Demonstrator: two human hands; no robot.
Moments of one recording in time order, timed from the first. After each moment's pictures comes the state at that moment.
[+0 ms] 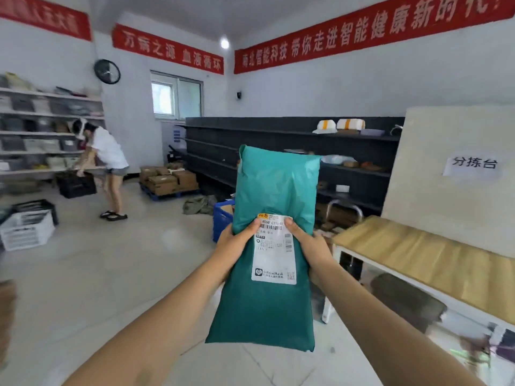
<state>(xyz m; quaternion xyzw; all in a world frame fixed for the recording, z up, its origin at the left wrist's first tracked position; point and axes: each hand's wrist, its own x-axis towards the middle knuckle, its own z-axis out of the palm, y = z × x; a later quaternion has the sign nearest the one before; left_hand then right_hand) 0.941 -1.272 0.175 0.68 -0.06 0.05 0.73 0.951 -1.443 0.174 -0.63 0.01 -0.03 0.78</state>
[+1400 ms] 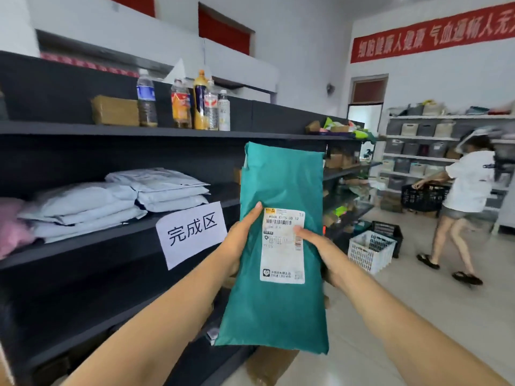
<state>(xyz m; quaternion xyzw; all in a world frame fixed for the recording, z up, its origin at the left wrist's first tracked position) 1.321 -0.450 0.193 0.50 0.33 0.49 0.64 1.503 -0.470 0.178 -0.44 -0.48 0.54 0.54</state>
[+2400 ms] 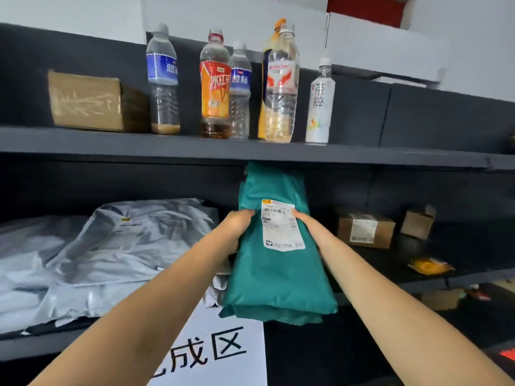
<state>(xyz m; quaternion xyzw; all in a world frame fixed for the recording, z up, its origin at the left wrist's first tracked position) 1.213 0.126 0.237 0.30 0.65 0.58 0.38 1.355 0.227 0.216 -0.38 -0.56 0.65 0.34</state>
